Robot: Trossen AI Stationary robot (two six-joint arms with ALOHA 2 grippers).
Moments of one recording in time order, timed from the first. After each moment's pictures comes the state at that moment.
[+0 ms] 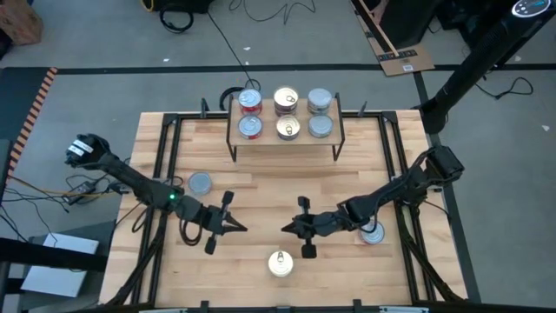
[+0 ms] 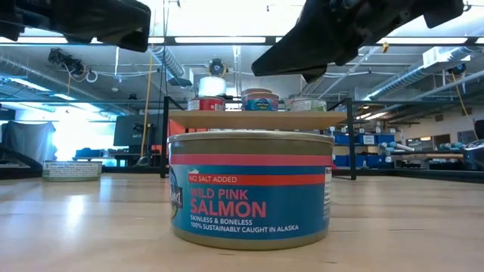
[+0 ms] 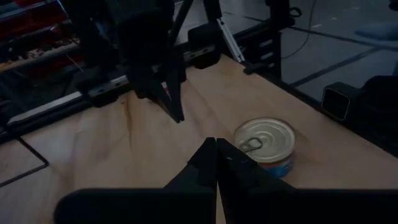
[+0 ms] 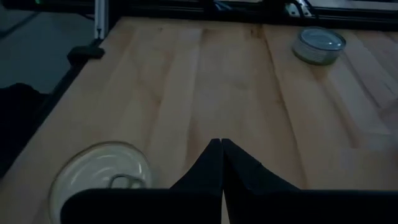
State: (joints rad) left arm -0.47 1.15 0.42 0.51 -0.20 0.21; right arm 0.39 1.69 0.89 0.30 0.30 0.16
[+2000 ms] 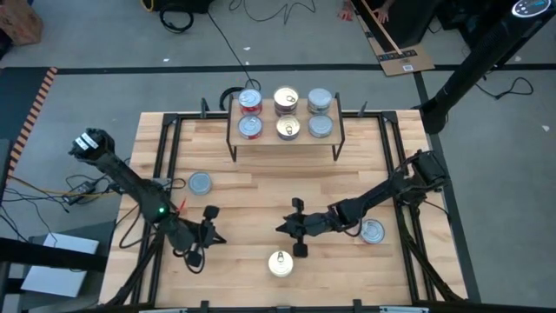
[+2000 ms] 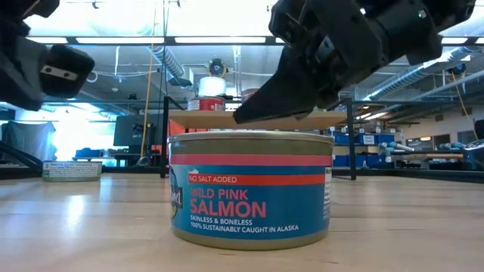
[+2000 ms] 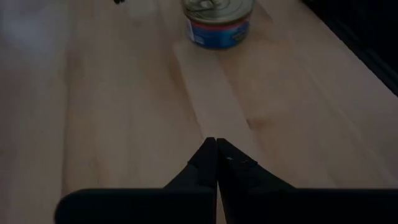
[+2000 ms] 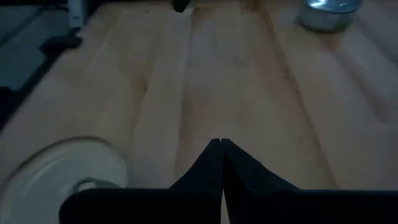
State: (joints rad) left arm -0.77 1.15 0.45 -0.02 -0.41 -0.27; right arm 0.36 1.85 0.89 0.44 0.27 0.23
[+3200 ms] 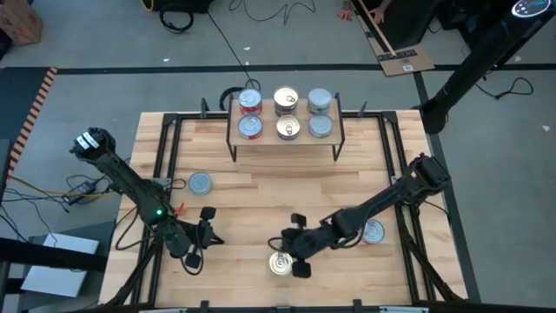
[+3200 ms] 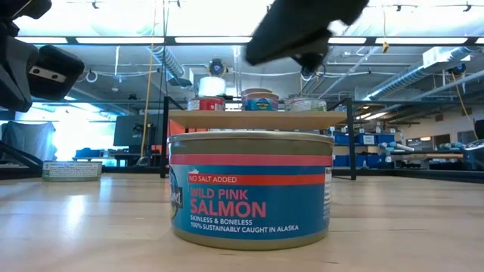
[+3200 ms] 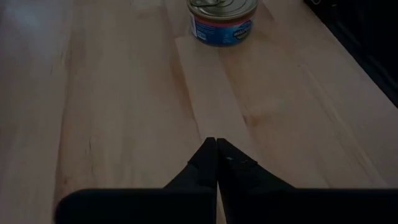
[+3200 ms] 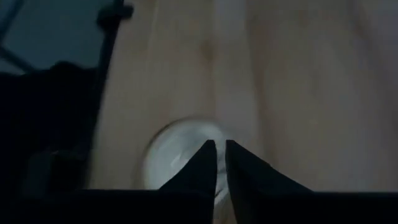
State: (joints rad) left arm -0.82 1.15 0.45 -0.04 -0.46 -0.37; right arm 0.47 1.85 1.28 -0.22 0.19 0.47
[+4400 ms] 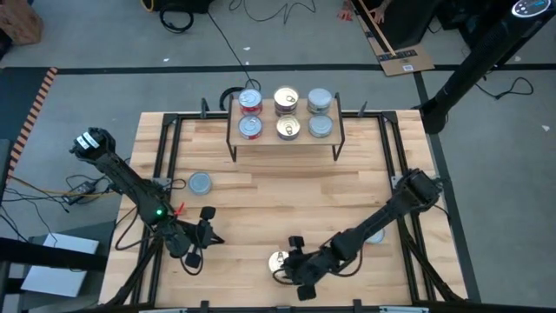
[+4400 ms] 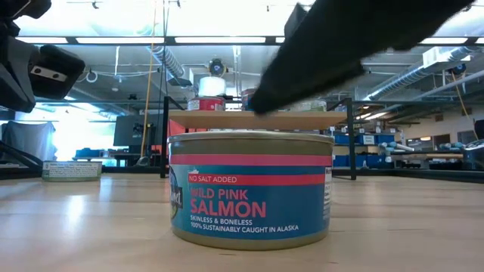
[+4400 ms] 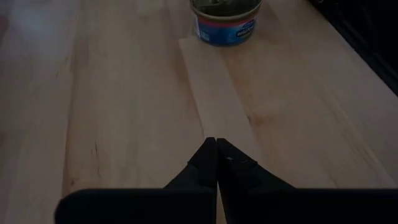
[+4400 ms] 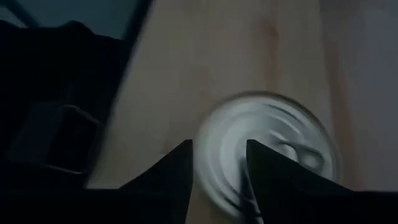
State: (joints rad) left arm -0.82 1.15 0.45 -0.05 -0.48 -0.35; right arm 0.59 2.00 1.29 -0.07 0.24 0.38
